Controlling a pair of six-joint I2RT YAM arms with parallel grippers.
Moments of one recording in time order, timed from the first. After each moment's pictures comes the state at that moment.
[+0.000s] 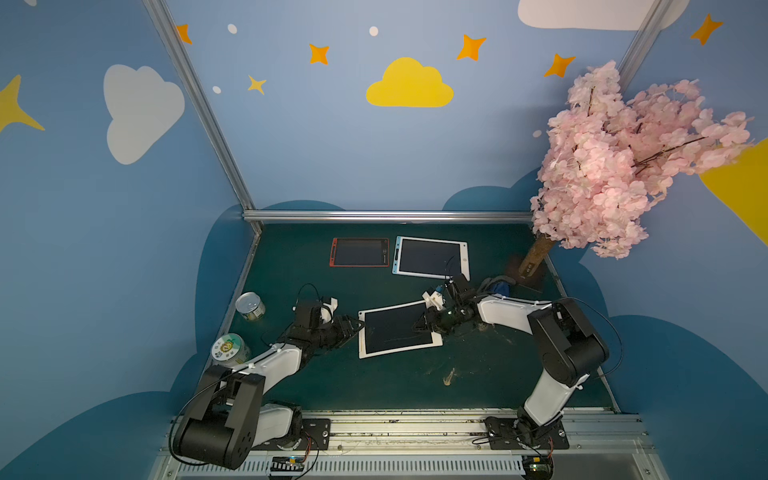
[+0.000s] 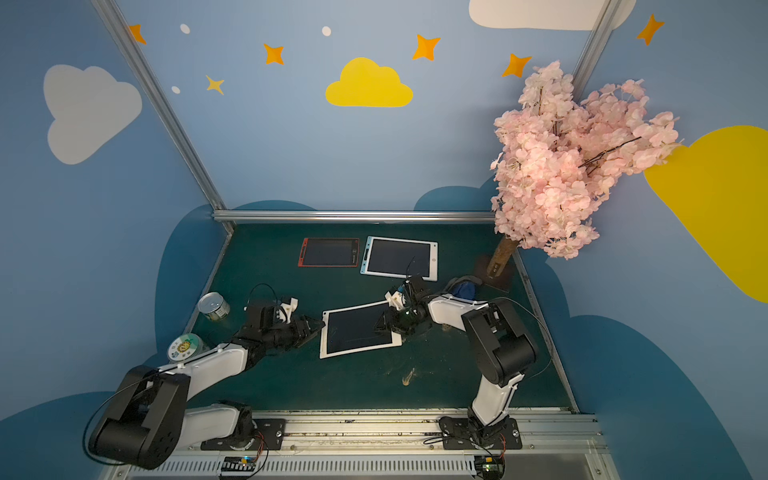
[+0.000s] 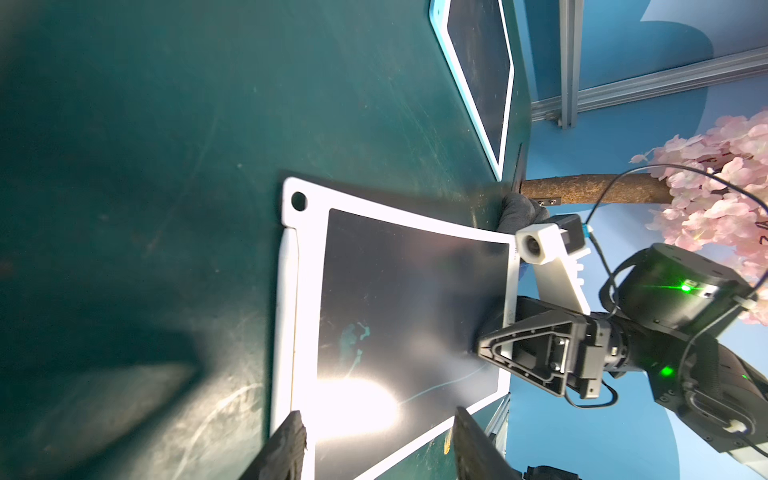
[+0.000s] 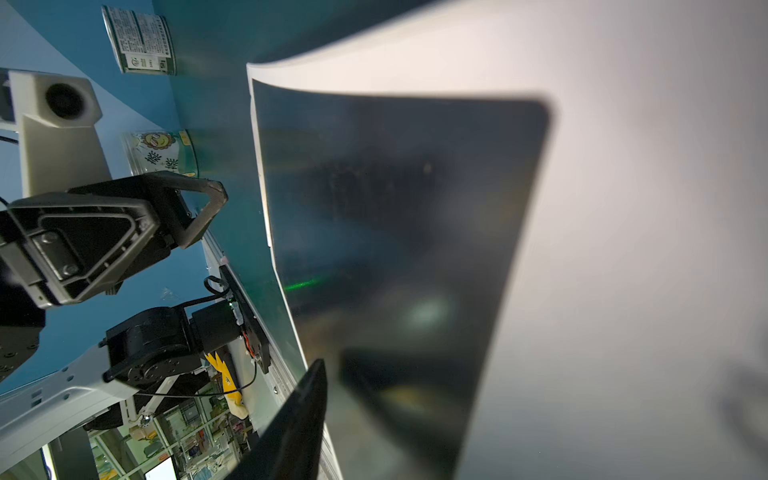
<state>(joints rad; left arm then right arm) -0.19 1.27 0.36 0.16 0.65 -0.83 0.52 1.75 0.92 -0.30 -0.73 0.48</state>
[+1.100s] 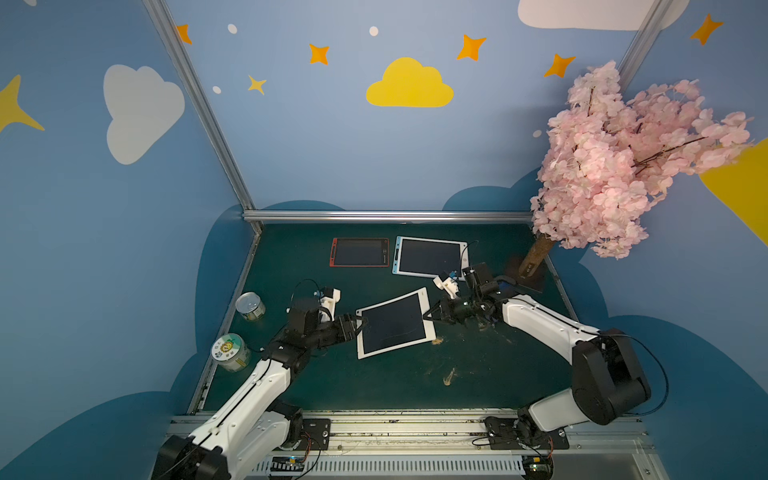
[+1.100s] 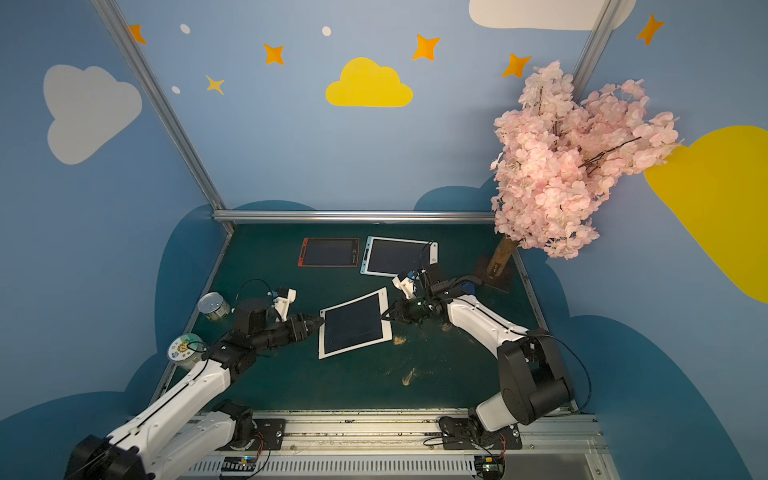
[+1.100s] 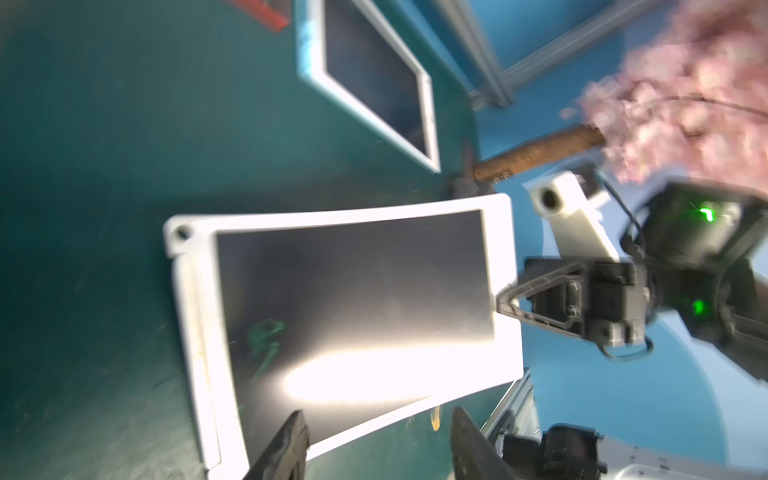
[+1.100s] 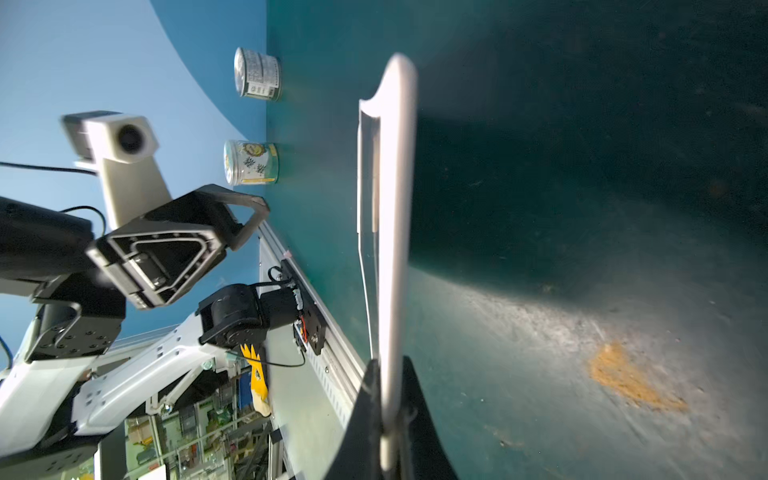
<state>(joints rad) -0.38 0.85 0.50 -0.15 0.50 -0.65 0.48 1.48 0.95 -0.43 -0.78 0.49</state>
